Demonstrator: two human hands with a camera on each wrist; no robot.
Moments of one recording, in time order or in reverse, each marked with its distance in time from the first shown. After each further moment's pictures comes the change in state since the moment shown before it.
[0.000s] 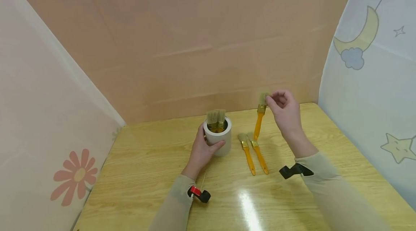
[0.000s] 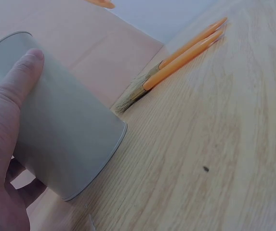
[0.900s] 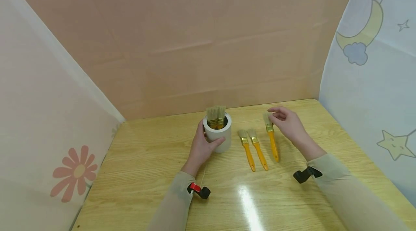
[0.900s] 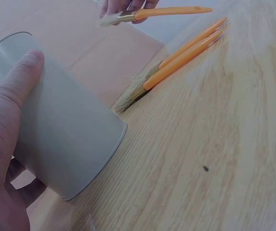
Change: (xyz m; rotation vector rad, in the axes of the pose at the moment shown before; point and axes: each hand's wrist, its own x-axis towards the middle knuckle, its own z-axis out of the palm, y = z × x) left_hand -0.004 0.006 -0.001 -0.008 0.002 -0.012; right_hand -0.012 0.058 -0.041 -0.422 -0.319 0.153
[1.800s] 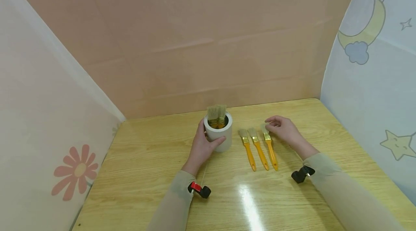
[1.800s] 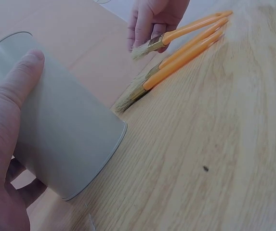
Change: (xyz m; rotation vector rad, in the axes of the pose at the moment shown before) left_hand -0.002 0.000 0.001 0.011 -0.009 0.000; right_hand 0.007 0.042 0.017 -0.116 -0.130 0.055
